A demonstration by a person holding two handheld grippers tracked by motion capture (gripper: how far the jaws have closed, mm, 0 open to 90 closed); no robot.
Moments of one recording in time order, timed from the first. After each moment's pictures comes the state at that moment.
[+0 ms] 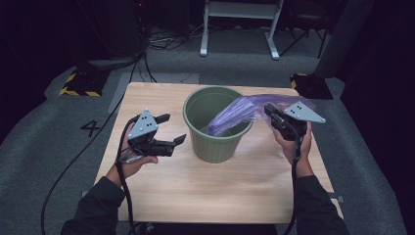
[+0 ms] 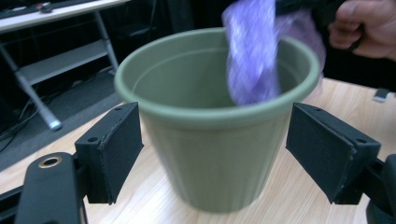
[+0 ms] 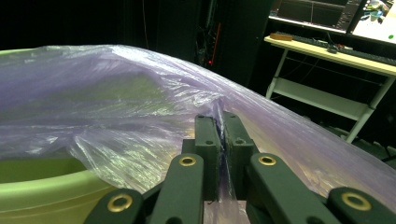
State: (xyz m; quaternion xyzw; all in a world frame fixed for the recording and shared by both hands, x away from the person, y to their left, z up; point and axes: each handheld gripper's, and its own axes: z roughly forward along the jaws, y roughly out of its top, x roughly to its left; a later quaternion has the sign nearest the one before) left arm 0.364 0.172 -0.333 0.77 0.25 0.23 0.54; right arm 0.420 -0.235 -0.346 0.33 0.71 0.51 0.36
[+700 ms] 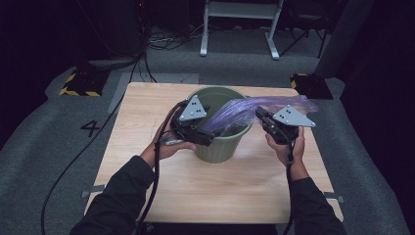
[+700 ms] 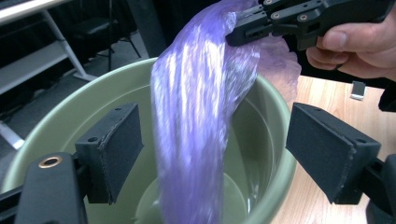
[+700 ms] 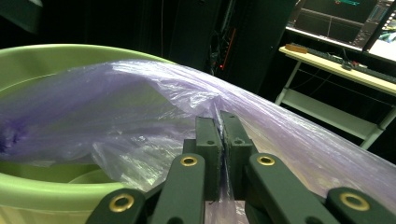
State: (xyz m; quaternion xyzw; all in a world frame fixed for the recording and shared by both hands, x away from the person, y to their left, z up) left arm 0.401 0.079 -0.314 0.82 0.19 0.20 0.50; right arm 0.408 -0.210 -0.344 0.29 0.73 0.50 0.37
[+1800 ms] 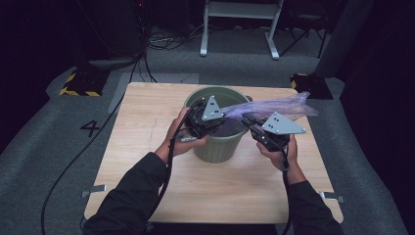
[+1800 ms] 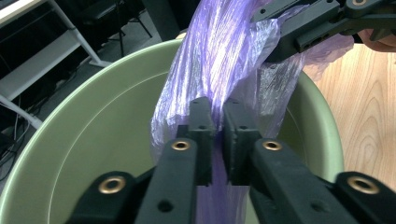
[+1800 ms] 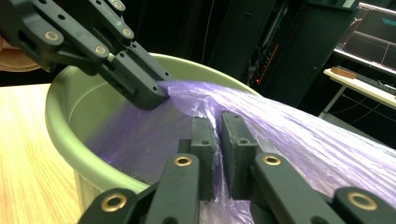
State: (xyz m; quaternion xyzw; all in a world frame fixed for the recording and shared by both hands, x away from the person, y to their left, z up) left arm 0.412 0.050 -0.319 0.85 0.17 0.24 0.43; right arm 0.389 -0.186 -0.342 0.20 0.76 0.52 0.34
